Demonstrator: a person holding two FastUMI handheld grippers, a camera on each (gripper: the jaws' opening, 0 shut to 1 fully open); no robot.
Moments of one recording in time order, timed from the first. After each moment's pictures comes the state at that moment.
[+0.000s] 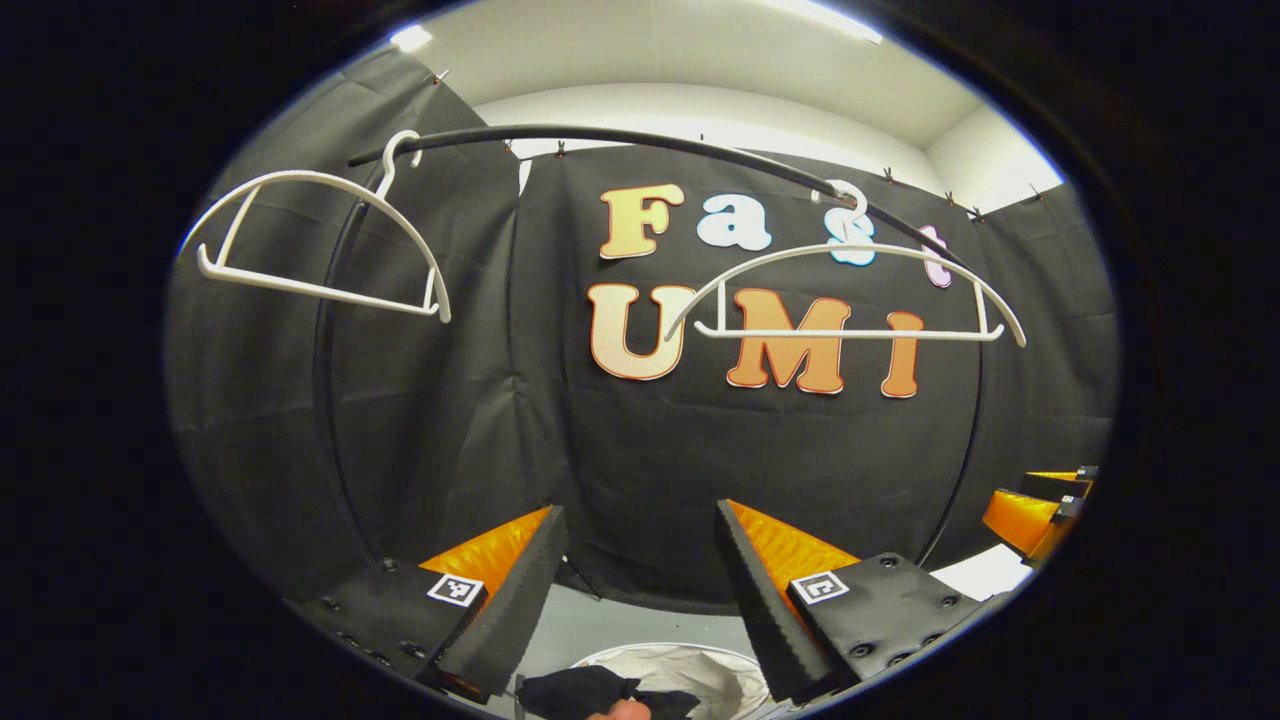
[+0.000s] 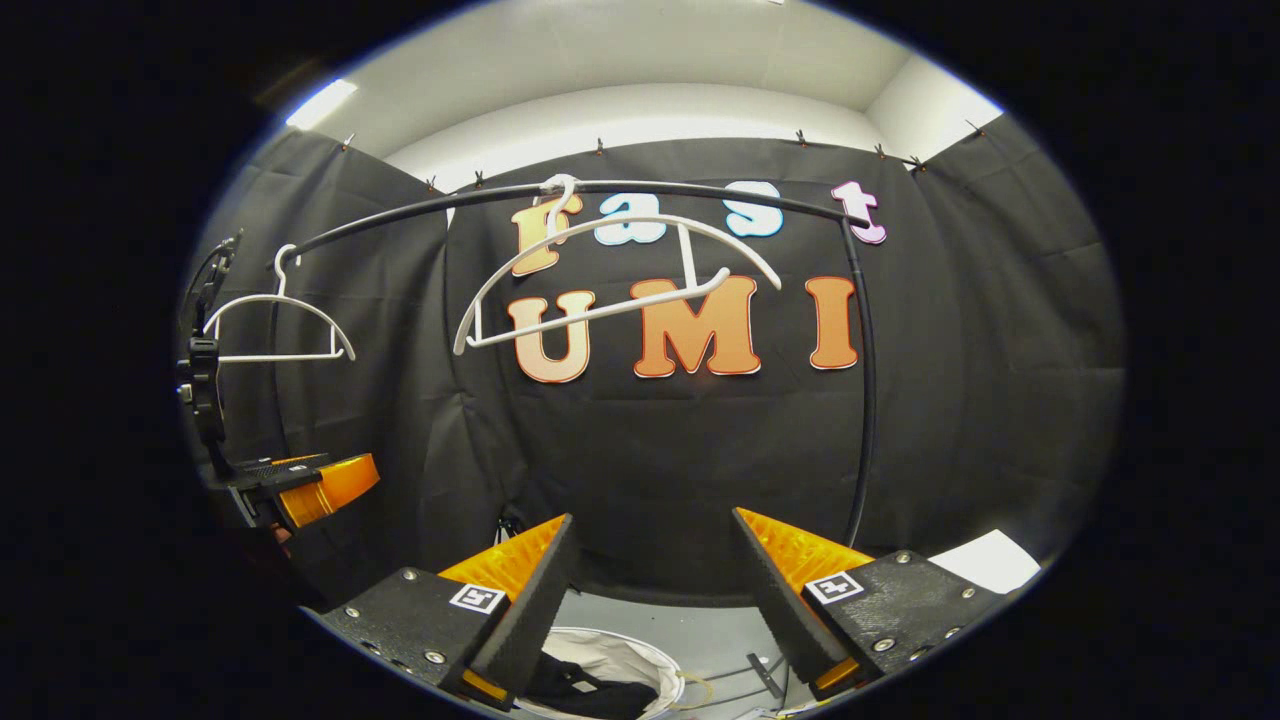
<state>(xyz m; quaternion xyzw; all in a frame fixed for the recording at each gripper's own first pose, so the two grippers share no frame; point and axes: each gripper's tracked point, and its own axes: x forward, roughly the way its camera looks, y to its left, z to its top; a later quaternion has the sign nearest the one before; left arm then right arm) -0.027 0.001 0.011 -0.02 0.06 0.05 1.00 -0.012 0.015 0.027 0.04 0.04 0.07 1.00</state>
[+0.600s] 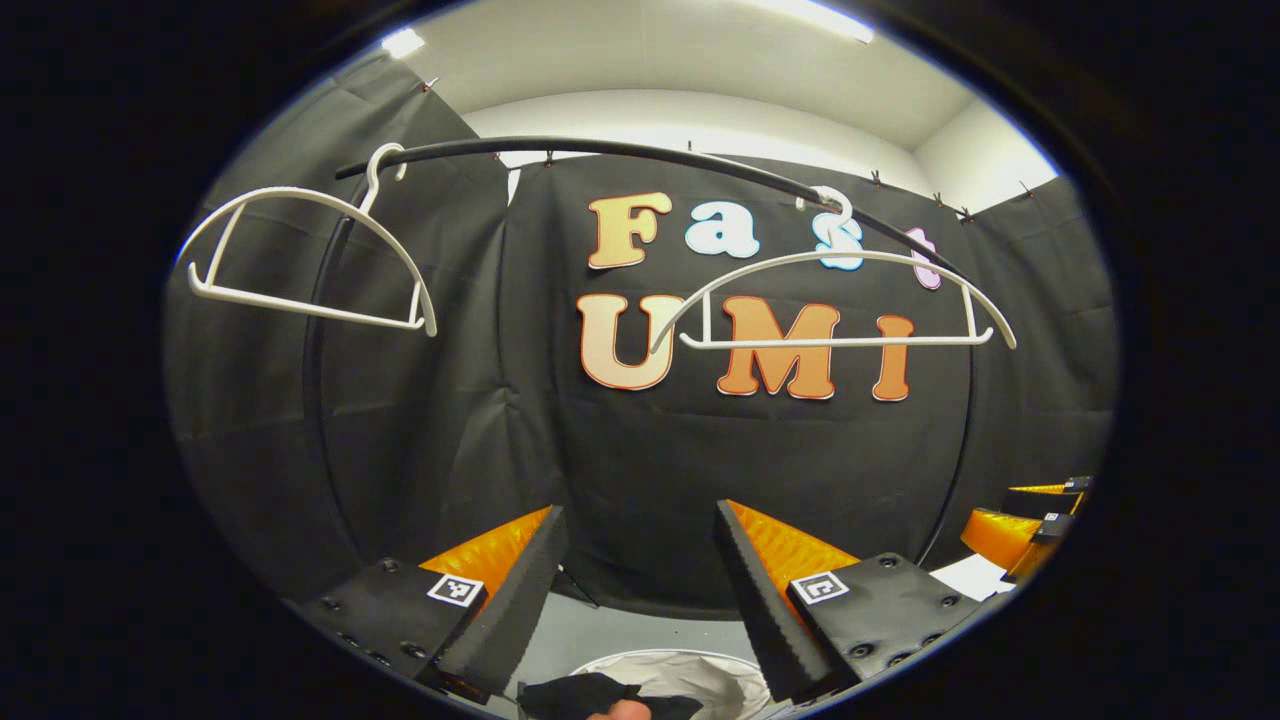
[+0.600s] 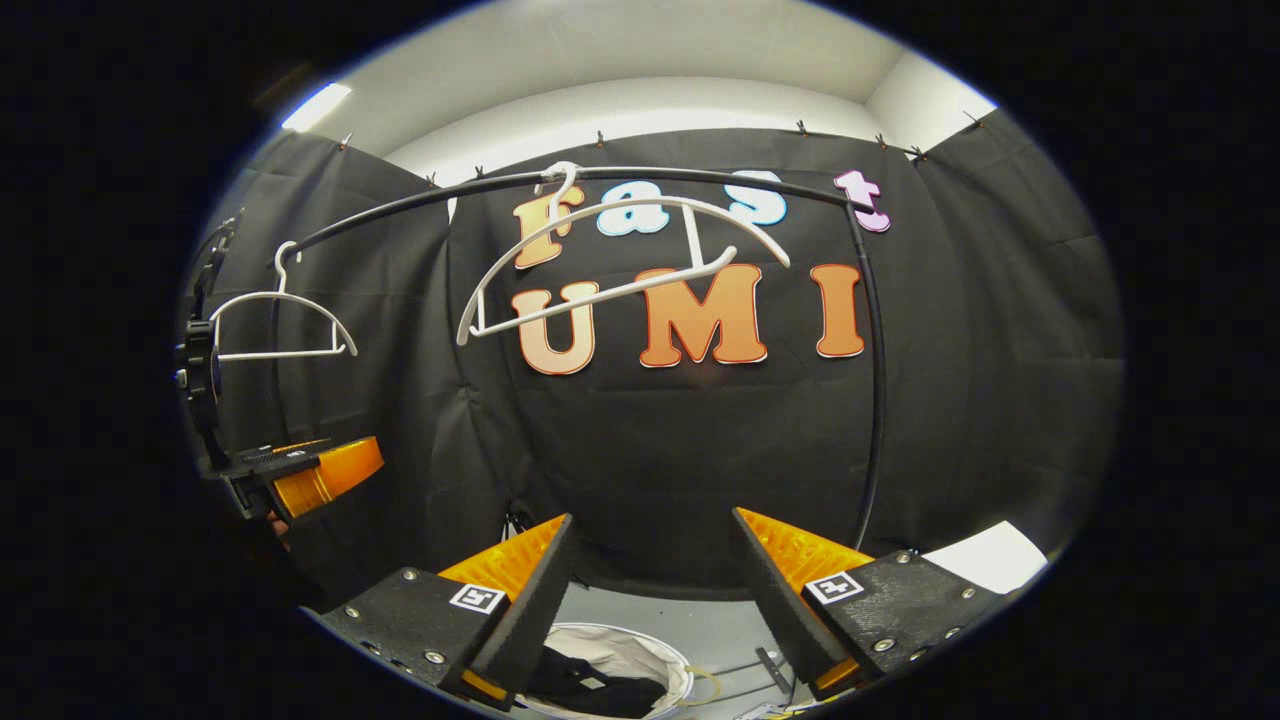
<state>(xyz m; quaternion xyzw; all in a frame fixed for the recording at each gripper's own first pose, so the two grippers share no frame) -0.021 -0.004 0.018 -0.01 0.05 0.04 1.00 -0.010 0.029 0.012 0.04 0.06 0.08 0.99</state>
